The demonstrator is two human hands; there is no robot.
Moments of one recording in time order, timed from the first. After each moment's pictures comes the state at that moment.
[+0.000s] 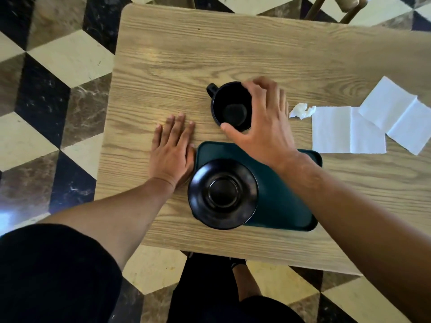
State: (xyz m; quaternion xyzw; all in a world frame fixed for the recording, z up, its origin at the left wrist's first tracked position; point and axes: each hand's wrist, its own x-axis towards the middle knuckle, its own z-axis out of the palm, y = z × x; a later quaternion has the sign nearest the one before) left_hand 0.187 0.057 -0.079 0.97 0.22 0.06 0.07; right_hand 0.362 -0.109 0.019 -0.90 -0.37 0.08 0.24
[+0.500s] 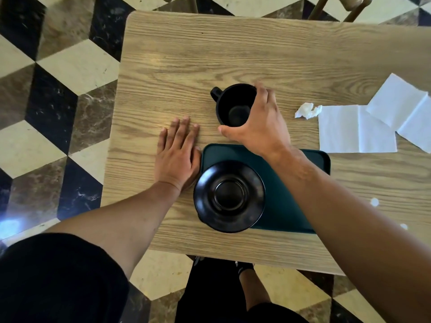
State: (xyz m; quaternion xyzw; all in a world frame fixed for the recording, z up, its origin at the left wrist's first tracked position) left_hand 0.186 0.054 -0.076 0.97 0.23 0.04 0.08; right_hand 0.365 -0.086 0.011 -0.91 -0.24 0.21 0.26
